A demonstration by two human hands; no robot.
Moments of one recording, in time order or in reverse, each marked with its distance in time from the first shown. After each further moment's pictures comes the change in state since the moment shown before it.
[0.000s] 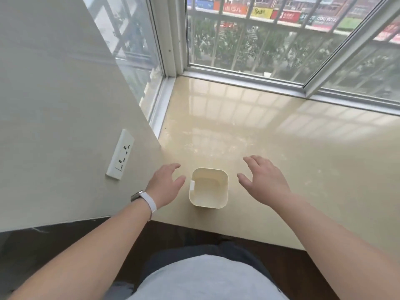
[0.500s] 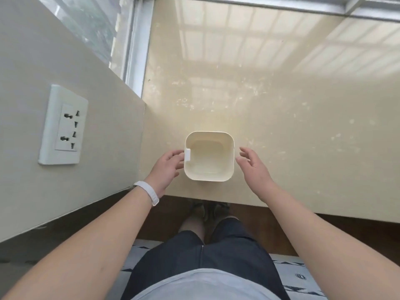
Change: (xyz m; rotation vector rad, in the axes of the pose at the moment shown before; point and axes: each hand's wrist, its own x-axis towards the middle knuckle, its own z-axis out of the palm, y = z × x) left_hand 0.038 -0.041 0.090 -0.711 -0.167 -0.437; right_hand 0.009 0.014 0.148 1.065 -0.212 0.462
